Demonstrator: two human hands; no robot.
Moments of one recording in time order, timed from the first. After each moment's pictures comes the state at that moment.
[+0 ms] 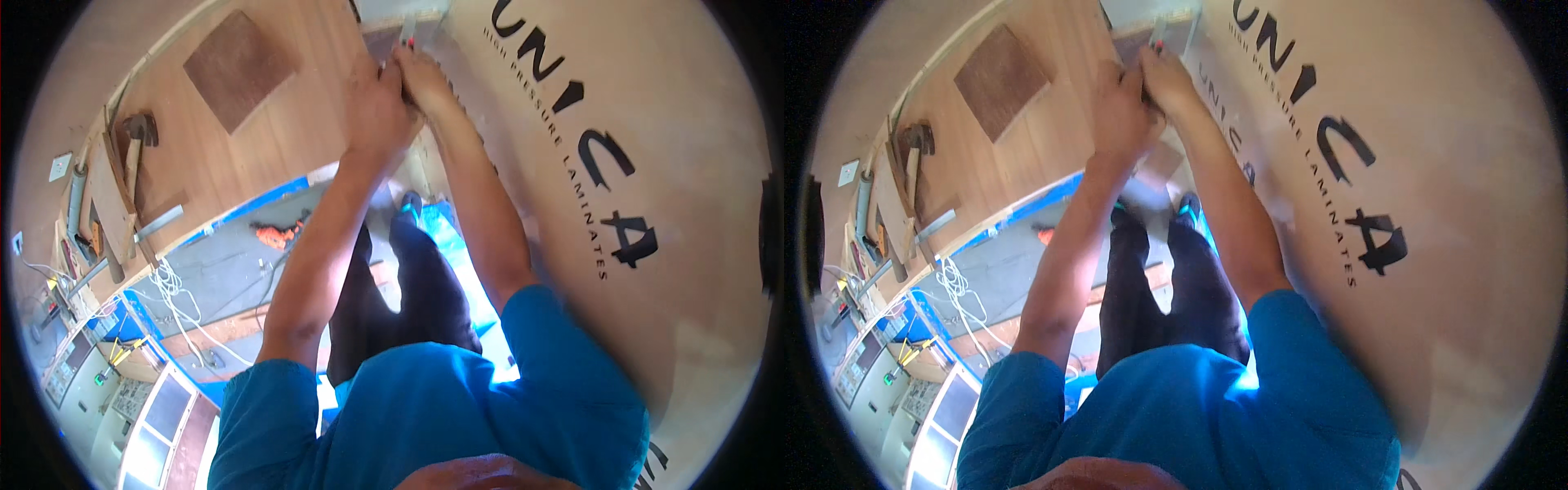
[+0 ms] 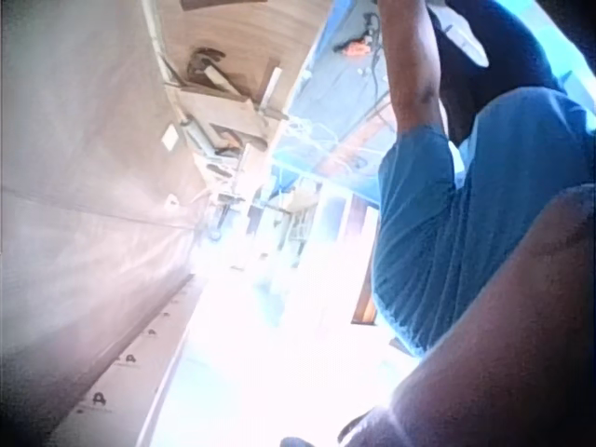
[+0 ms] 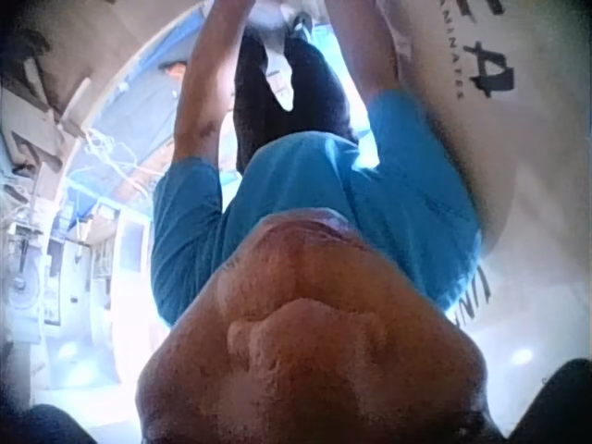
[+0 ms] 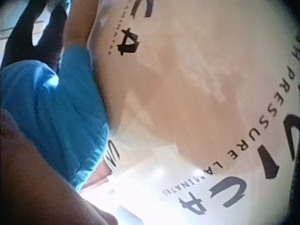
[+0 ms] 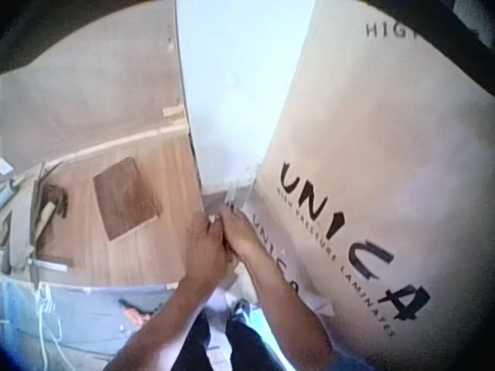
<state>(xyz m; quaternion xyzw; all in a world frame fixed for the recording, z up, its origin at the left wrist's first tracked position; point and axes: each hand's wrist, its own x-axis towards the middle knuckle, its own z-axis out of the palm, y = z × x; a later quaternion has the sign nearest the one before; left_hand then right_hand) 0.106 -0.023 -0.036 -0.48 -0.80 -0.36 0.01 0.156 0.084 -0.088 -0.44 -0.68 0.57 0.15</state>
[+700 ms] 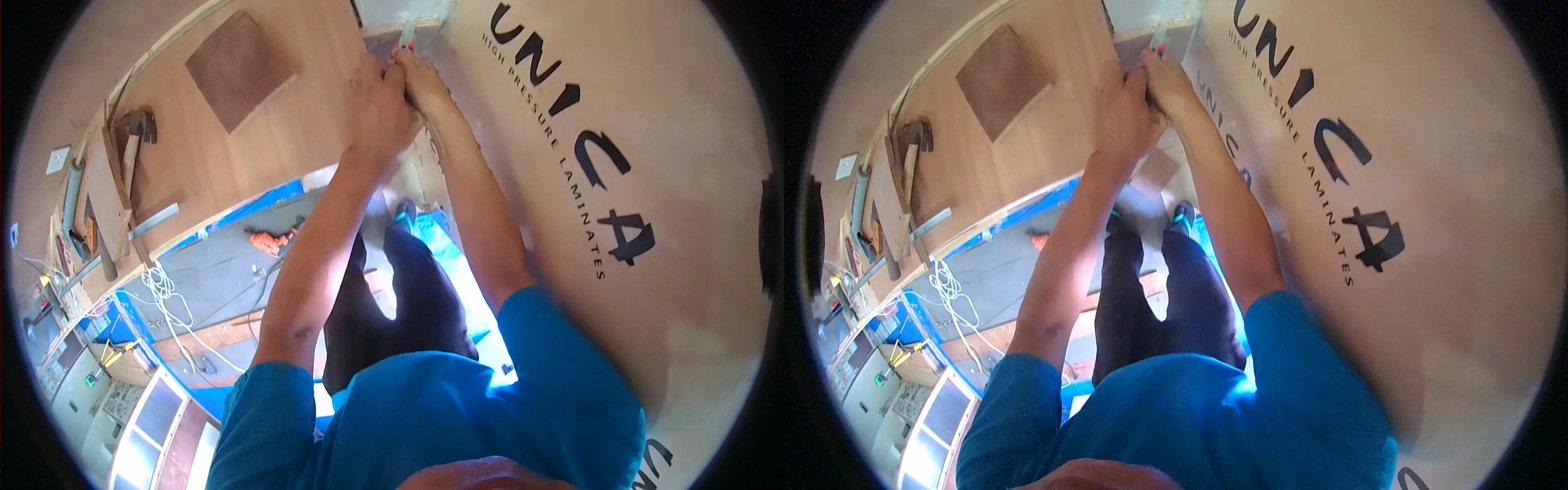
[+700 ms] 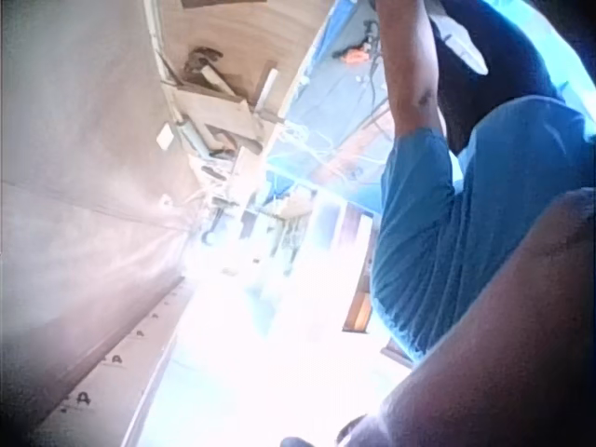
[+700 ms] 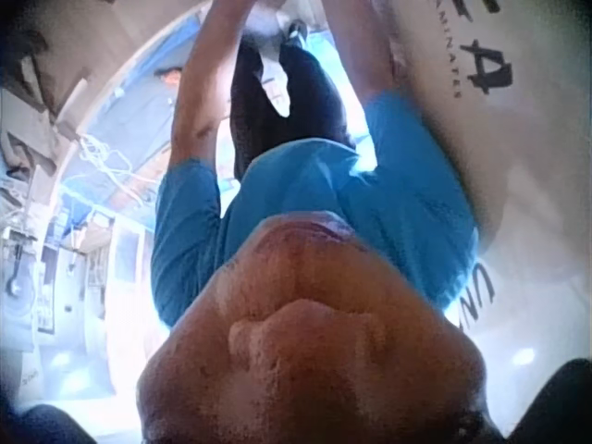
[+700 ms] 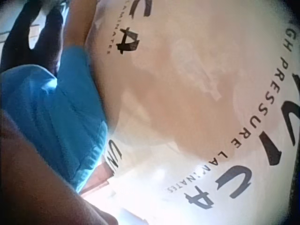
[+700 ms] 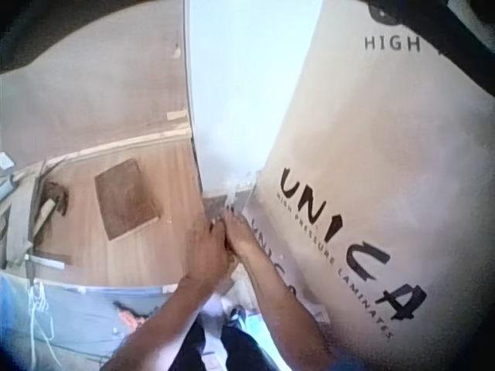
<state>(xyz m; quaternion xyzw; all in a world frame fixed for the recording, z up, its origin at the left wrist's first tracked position) 0.110 -0.023 -0.056 -0.47 -0.82 -0.34 0.01 0.150 0.091 -0.092 -0.42 -0.64 0.62 0.15</state>
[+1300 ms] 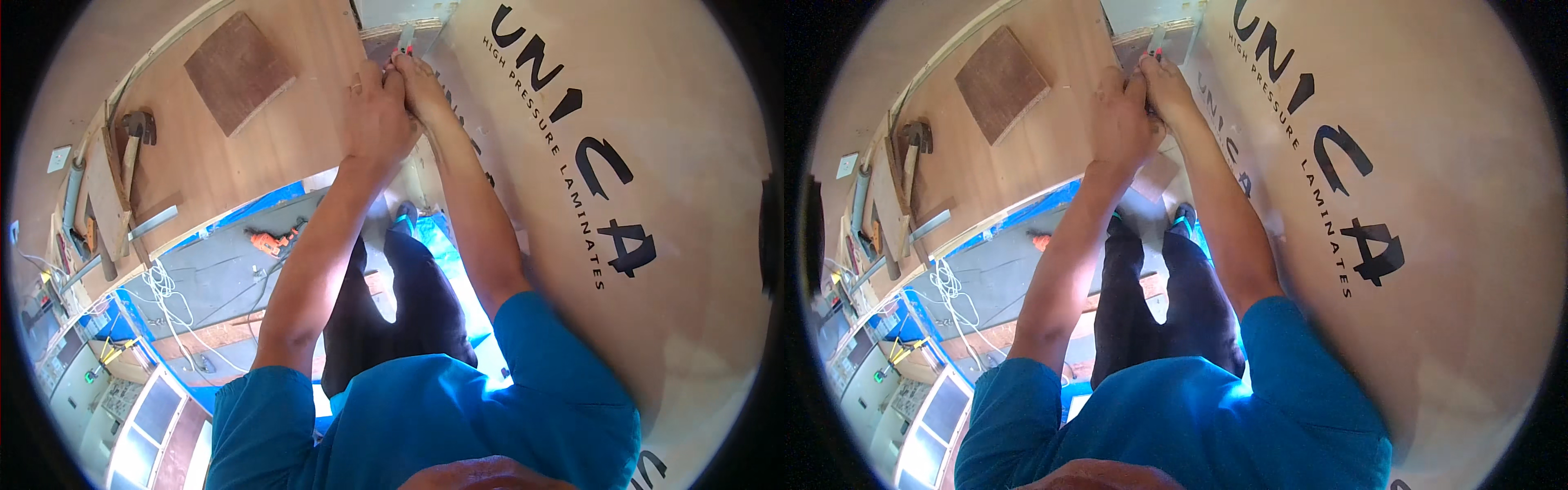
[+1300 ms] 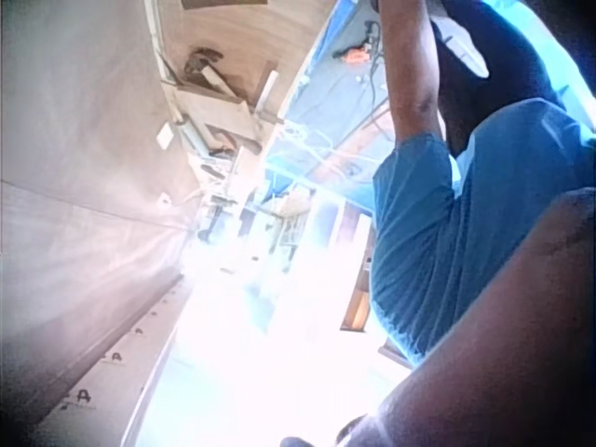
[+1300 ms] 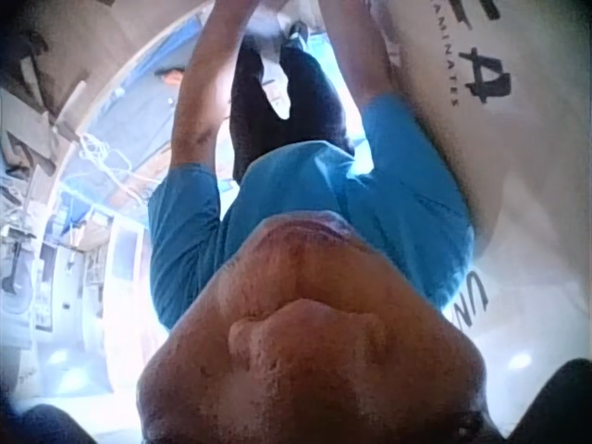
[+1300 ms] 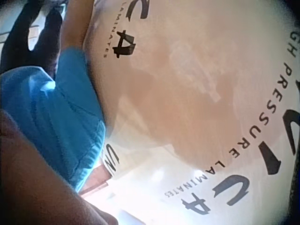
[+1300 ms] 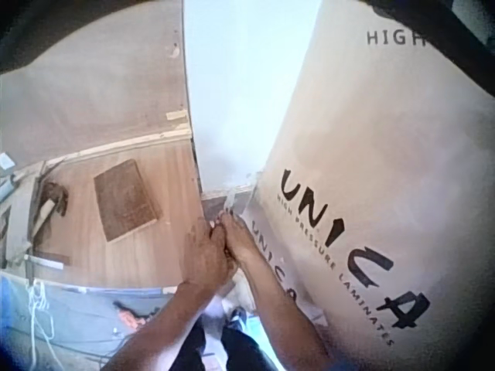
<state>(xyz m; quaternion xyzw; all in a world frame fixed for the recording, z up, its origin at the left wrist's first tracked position) 0.108 -0.023 -0.038 -0.49 -0.82 -0.31 0.02 0.144 0.091 -0.093 -0.40 -0.54 0.72 0.18</state>
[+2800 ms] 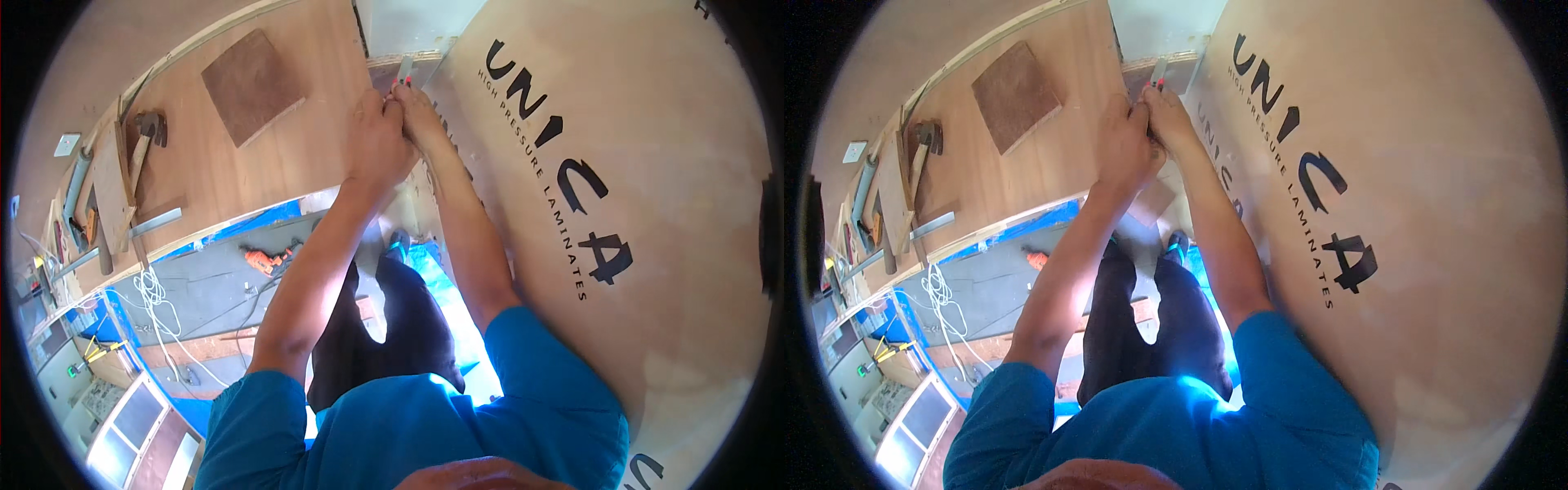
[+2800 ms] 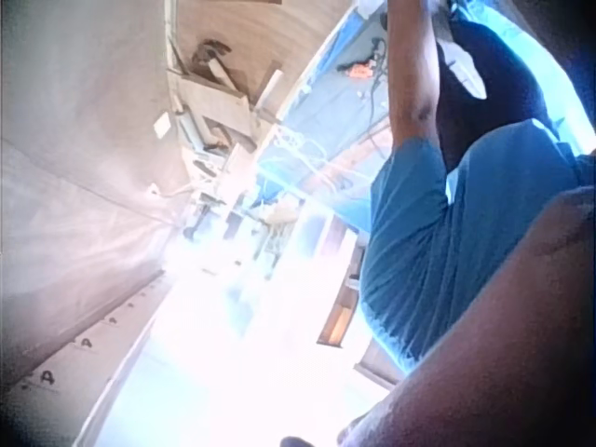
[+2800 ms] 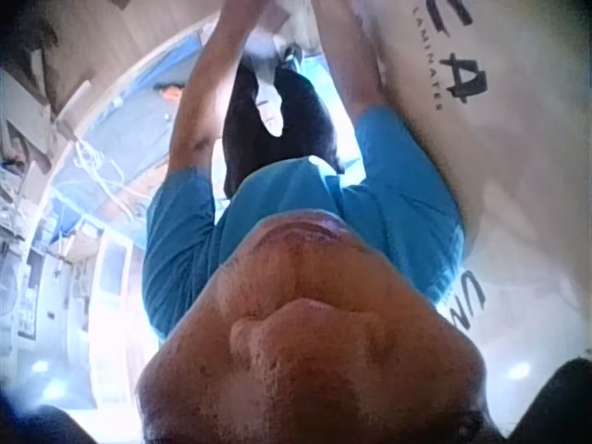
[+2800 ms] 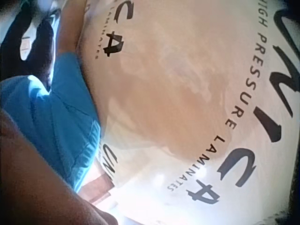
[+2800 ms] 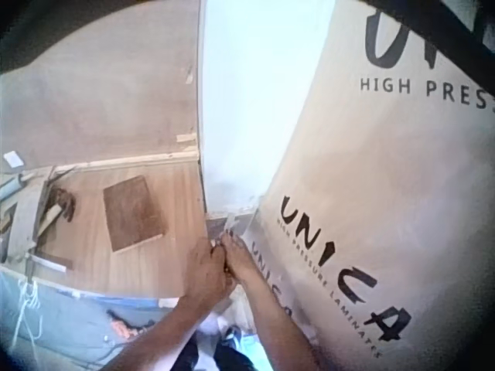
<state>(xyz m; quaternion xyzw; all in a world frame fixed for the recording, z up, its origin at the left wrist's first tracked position) 0.104 -0.019 -0.039 -0.48 -0.81 -0.34 0.03 0.147 0.096 -0.098 -0.34 -0.61 0.70 0.17</state>
